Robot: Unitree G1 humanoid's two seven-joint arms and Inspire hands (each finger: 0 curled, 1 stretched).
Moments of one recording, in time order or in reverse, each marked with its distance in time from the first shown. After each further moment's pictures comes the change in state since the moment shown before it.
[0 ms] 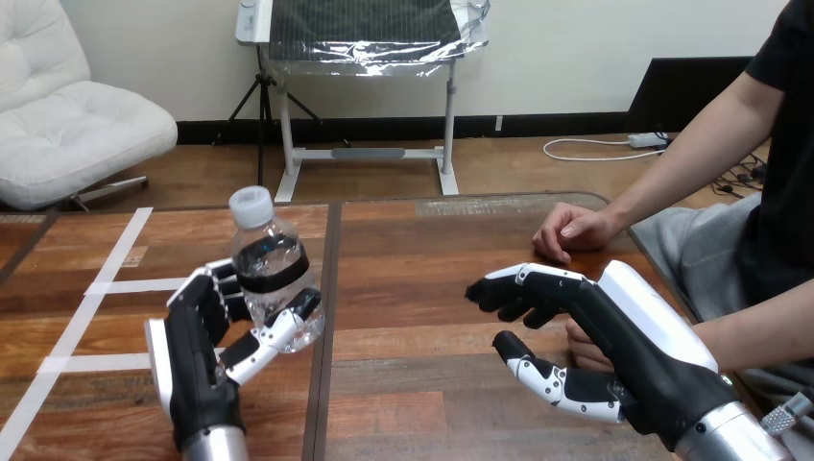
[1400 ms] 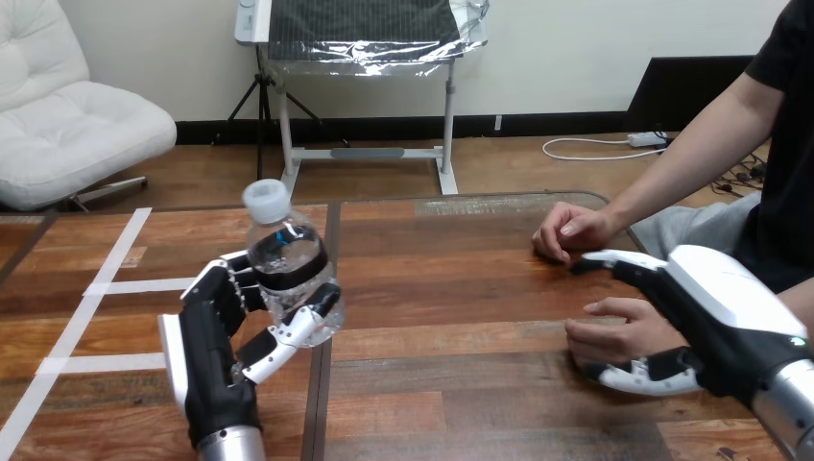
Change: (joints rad) left arm 0.055 -0.071 0.019 -0.127 0.095 -0.008 -0.024; right arm -0.133 -0.225 -0.097 0.227 -0.180 0.043 0.000
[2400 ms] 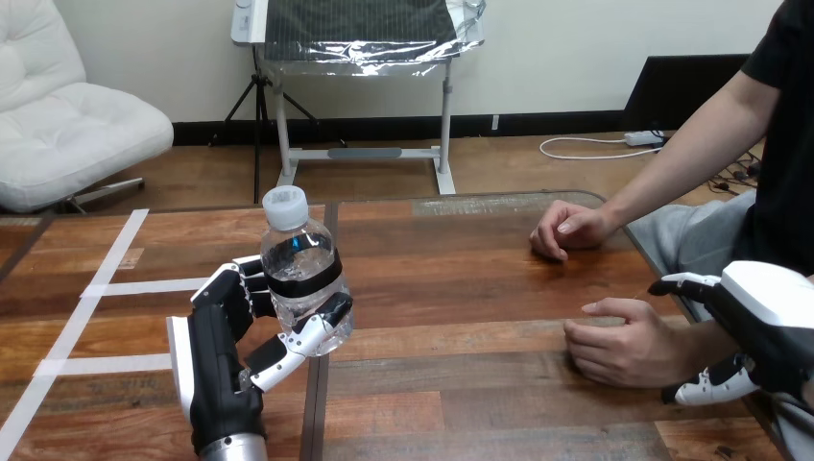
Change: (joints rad) left arm 0.063 -0.006 -0.026 -0.110 0.037 0.070 -0.001; right arm -0.110 -0.110 0.023 0.255 -0.120 0.042 0.007
